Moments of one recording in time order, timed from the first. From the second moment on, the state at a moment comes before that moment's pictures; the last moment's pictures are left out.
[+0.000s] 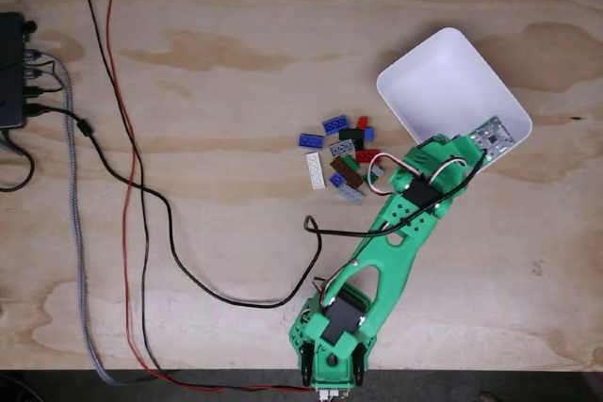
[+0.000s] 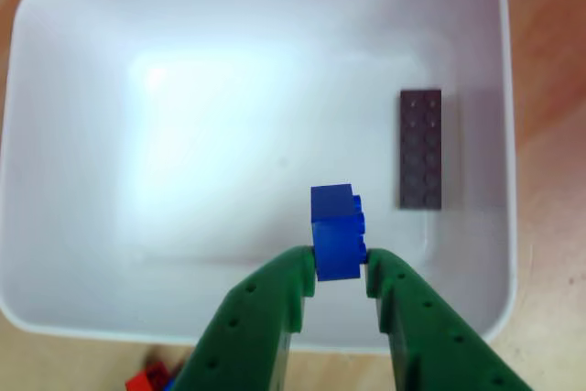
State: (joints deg) arm 33.1 105.1 109.2 46.4 -63.7
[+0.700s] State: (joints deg) arm 5.4 125.9 110.8 78.2 -52.8
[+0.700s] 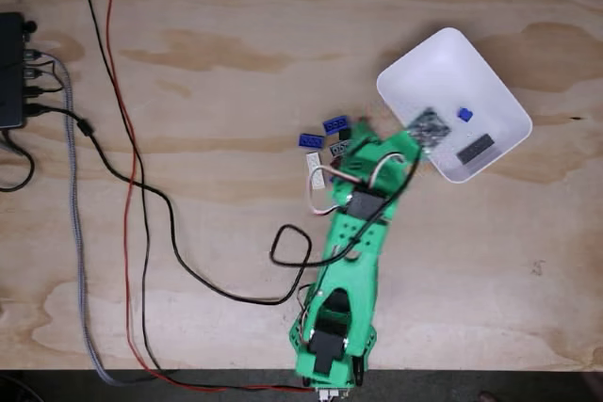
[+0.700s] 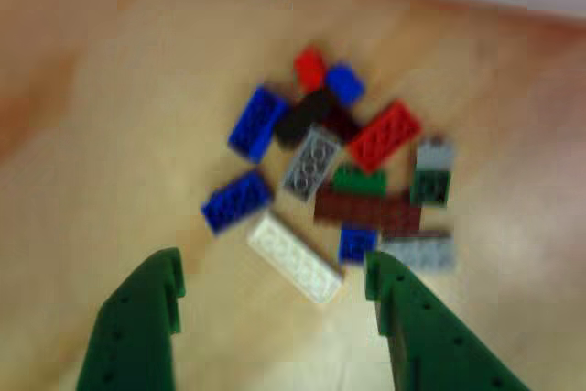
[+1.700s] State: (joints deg) arm -7.5 89.5 113.4 57.2 -82.2
